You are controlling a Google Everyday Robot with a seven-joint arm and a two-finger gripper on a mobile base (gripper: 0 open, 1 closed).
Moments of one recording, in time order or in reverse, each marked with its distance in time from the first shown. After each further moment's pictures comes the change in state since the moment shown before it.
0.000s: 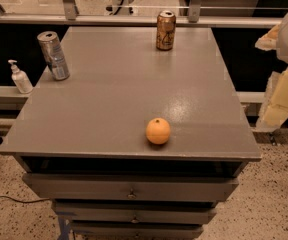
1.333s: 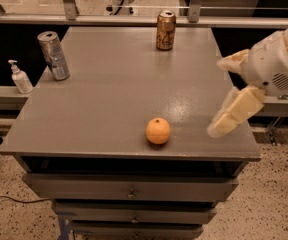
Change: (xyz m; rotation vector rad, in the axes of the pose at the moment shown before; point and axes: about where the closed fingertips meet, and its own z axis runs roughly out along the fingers) arm -0.059 0.010 0.056 -0.102 -0.437 0.075
